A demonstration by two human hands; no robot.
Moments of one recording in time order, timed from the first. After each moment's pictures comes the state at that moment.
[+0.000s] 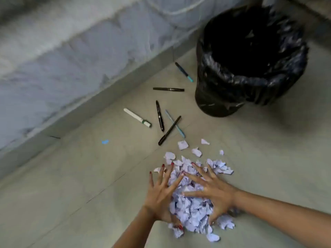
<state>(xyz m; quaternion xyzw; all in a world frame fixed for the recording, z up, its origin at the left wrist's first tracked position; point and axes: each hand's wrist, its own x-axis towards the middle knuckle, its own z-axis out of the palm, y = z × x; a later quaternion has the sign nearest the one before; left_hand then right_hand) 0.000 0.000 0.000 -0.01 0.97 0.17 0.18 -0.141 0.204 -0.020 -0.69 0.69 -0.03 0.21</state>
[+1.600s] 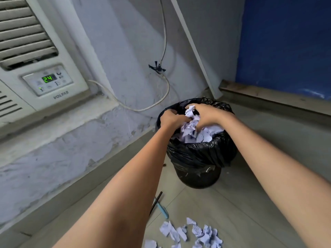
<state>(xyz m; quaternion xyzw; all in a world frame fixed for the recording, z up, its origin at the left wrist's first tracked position) -0.373 0.017 0.202 -0.29 0.84 0.46 -0.05 -0.442 0.138 0.198 -0.32 0.90 -0.24 0.15</state>
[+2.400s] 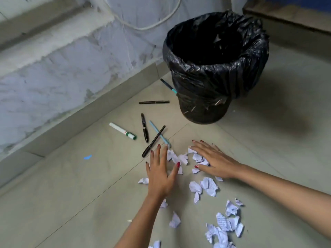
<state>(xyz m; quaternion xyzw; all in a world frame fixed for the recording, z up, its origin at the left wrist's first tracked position) -0.099 0.046 -0.037 -0.25 0.90 0.34 -0.05 -0.241 0.210 -0.038 -0.45 0.84 -0.15 0.27</state>
